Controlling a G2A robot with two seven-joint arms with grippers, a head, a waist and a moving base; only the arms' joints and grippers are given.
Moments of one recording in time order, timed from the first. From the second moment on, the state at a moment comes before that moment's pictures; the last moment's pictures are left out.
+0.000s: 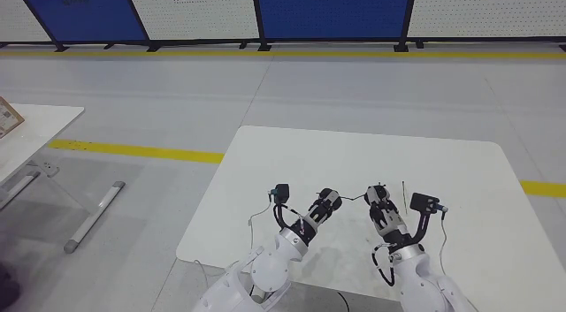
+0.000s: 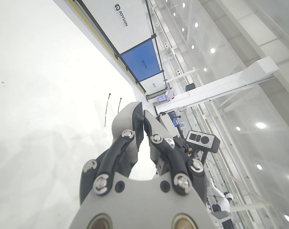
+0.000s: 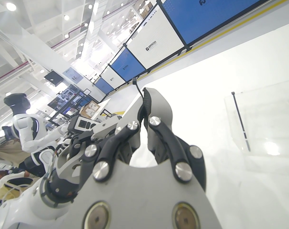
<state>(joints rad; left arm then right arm) 1.48 -1.27 -0.97 -1.64 0.05 -0.11 0.10 -1.53 -1.30 1.12 -1.69 -0.62 -0.09 -0.05</state>
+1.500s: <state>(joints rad) 1.48 -1.27 -0.97 -1.64 0.05 -0.11 0.10 -1.56 -1.31 1.13 -1.65 -0.64 -0.10 -0.11</state>
